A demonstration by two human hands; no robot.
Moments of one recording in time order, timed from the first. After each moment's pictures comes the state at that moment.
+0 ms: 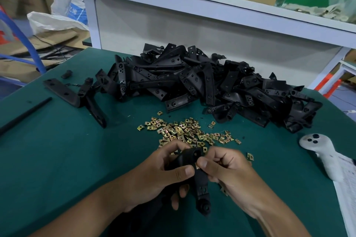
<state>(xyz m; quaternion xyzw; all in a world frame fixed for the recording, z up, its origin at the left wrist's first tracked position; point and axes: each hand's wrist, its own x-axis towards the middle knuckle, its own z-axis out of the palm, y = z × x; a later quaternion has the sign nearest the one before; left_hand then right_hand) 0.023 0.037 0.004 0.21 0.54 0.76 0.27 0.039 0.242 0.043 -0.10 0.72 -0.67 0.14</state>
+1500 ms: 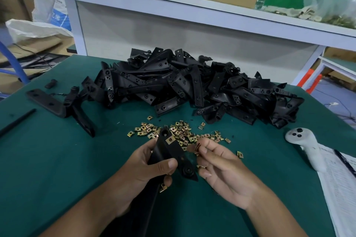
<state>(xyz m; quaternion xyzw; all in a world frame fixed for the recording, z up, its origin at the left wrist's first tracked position) 0.018 0.031 0.012 0.14 0.57 0.79 0.19 0.024 0.252 0.027 -0.03 0.51 -0.84 0.18</state>
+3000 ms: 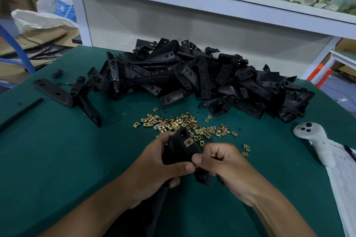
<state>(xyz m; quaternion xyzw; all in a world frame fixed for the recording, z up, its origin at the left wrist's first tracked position) 0.022 0.043 0.001 0.16 0.59 0.77 0.18 0.035 0.241 0.036 -0.10 0.75 -0.65 0.13</state>
